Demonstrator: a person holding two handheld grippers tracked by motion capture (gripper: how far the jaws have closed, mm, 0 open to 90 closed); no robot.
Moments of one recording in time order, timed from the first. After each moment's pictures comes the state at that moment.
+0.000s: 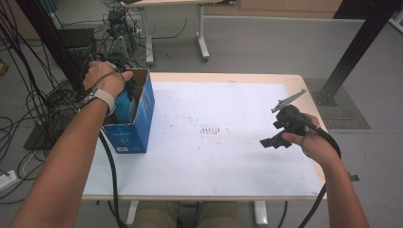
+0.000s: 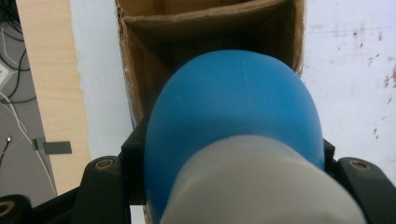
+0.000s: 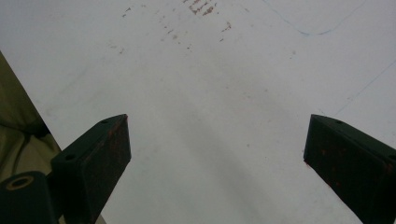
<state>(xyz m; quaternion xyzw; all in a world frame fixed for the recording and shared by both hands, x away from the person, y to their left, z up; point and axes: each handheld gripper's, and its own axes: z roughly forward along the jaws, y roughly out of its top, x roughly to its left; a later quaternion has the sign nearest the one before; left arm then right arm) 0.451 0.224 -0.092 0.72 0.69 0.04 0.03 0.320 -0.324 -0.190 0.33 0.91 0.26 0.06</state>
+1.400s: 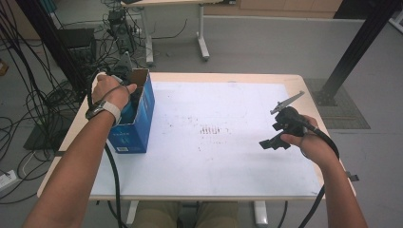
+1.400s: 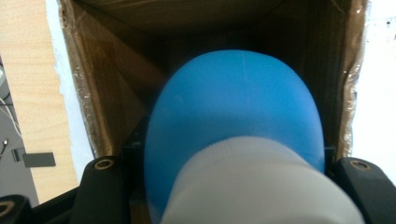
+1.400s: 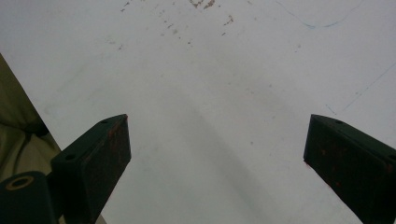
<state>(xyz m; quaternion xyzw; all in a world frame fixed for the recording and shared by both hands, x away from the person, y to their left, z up) 0.455 0.222 -0.136 0.73 0.69 0.04 0.02 0.322 -0.322 -0.195 0.33 0.90 0.26 0.05</state>
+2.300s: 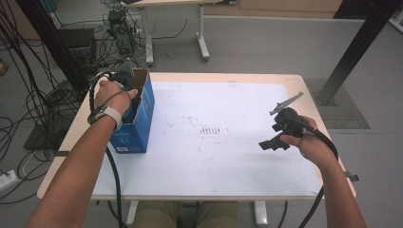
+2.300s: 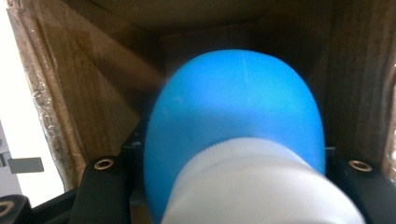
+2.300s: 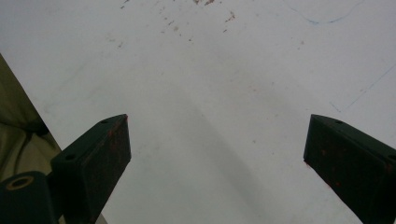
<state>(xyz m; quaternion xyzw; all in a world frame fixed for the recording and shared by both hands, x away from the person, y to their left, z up) 0.457 0.226 -0.152 0.73 0.69 0.03 0.02 0.322 -0.321 -0.198 0.33 0.91 0.26 0.05</state>
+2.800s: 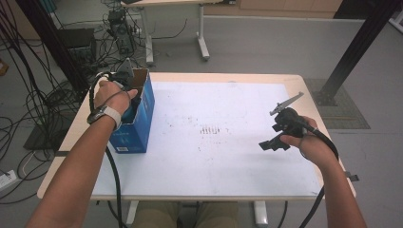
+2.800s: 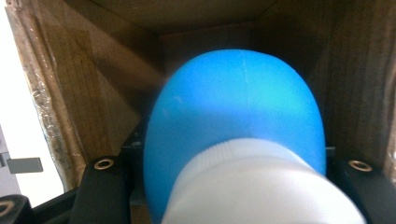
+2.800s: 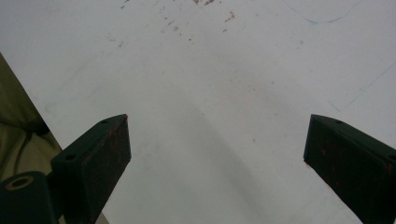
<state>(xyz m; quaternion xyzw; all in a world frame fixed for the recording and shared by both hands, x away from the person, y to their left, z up) 0.456 0.227 -0.153 0.73 0.69 0.03 0.02 0.321 -0.322 -0.197 0.33 0.91 0.26 0.05</state>
